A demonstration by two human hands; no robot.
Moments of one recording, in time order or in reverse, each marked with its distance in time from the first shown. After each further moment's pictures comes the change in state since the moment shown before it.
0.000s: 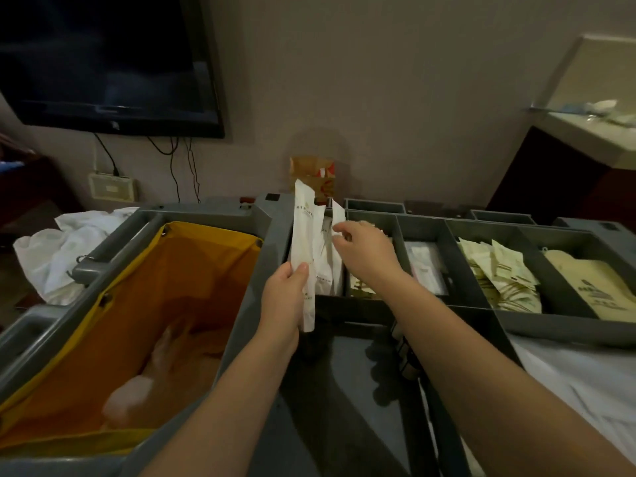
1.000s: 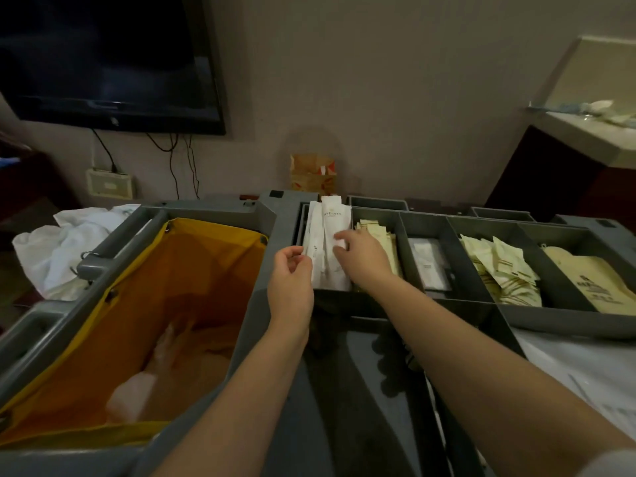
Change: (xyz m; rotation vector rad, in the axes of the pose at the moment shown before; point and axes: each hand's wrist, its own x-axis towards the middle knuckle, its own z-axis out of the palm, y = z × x) left_hand 0.006 -0.006 -0.006 0.019 0.088 0.194; right_hand 0.015 0.015 0.039 -0.011 -0.011 0.062
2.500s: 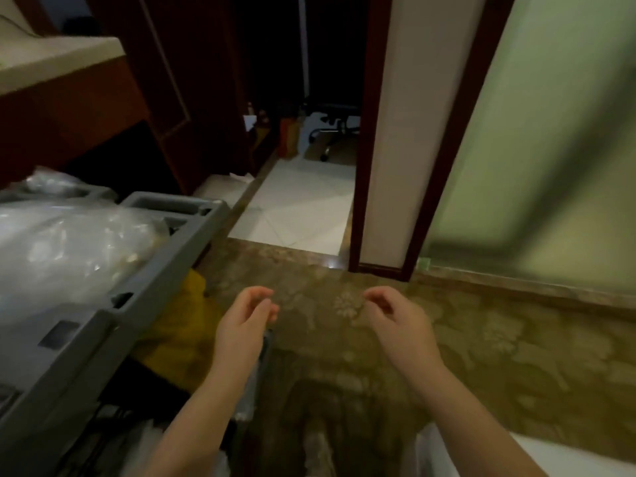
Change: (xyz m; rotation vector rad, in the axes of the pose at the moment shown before) left_hand -0.582 -0.114 0.448 0.379 -1.533 0.107; right_hand -0.663 0.490 -0.296 0.387 0.997 1.129
